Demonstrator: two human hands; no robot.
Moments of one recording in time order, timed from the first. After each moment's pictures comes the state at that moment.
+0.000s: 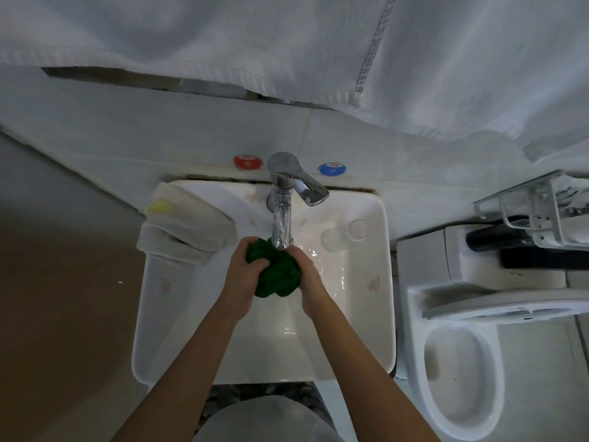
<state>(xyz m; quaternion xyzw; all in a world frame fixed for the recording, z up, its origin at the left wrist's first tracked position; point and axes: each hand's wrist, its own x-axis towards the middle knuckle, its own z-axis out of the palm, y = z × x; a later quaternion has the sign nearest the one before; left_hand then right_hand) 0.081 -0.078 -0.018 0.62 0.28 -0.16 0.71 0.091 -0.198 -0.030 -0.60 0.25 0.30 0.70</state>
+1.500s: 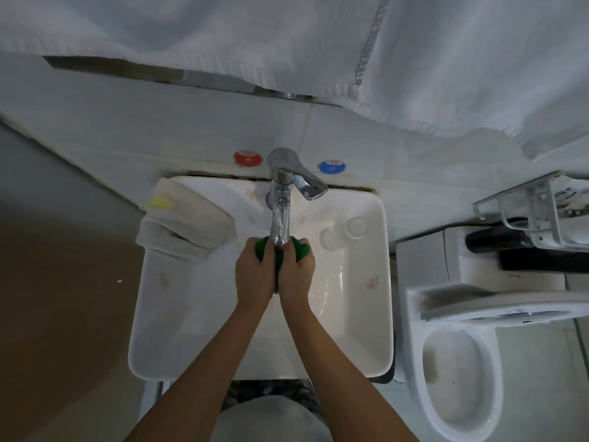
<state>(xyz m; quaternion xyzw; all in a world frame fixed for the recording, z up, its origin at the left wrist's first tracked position) 0.078 -0.110 -0.022 0.77 0.29 -0.04 0.57 0.084 -0.161 -0.029 -0.67 0.32 0.04 0.67</state>
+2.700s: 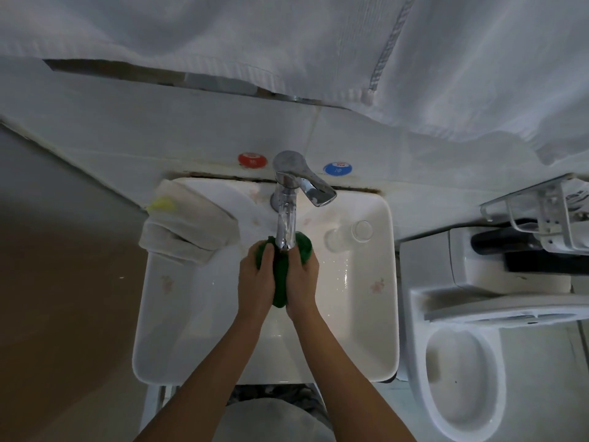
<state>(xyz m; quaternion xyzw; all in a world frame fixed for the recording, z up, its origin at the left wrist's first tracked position) 0.076 -0.103 -0.034 0.71 0.32 -0.10 0.62 0.085 -0.160 -0.039 -0.65 0.31 0.10 0.68</state>
